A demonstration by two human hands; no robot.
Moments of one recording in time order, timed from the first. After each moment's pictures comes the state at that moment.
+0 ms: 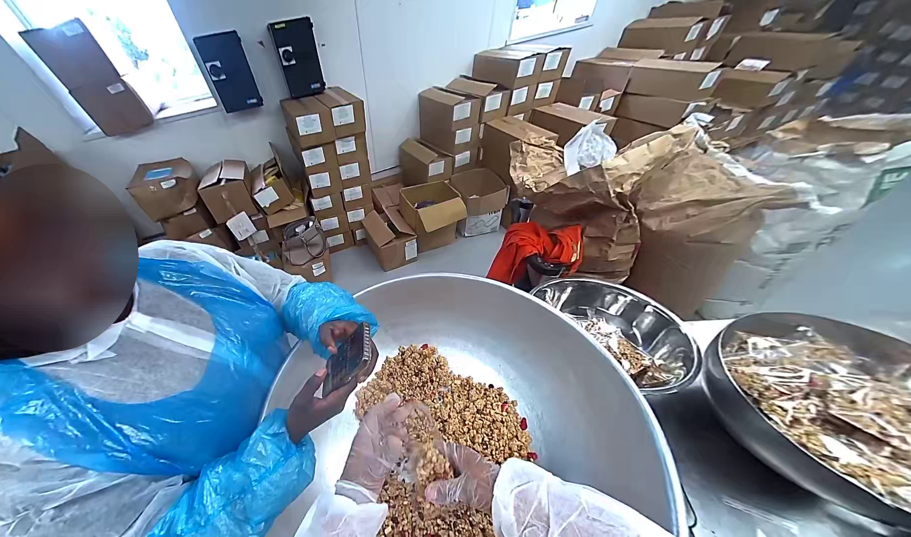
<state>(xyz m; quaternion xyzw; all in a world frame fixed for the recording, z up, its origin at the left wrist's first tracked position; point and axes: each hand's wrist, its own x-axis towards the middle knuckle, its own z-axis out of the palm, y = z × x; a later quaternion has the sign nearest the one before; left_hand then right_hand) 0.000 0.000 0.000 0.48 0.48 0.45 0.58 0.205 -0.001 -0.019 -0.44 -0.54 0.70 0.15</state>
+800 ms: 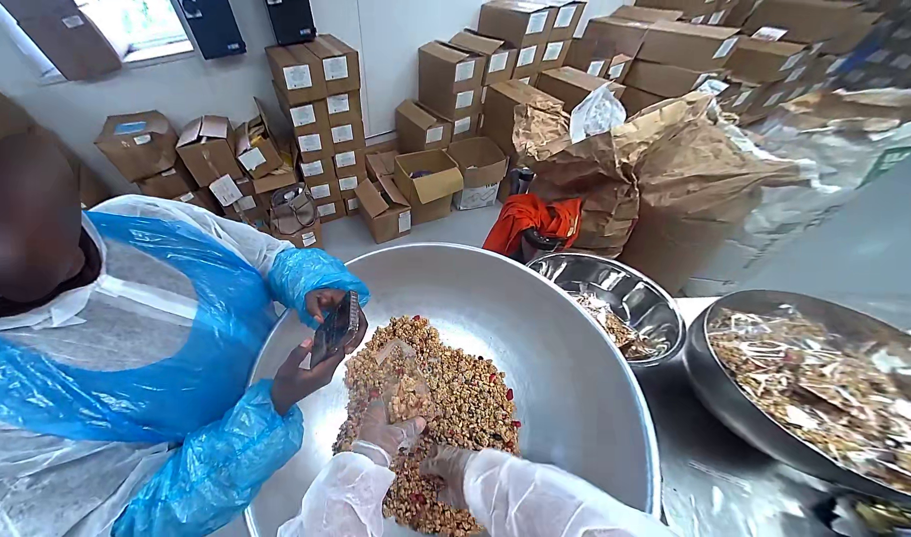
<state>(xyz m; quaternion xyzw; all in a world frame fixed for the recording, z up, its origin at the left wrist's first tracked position) 0.030 0.000 -0.019 0.40 0.58 0.37 0.61 0.198 -0.013 -0.076 -0.45 -0.74 0.43 -0.25</state>
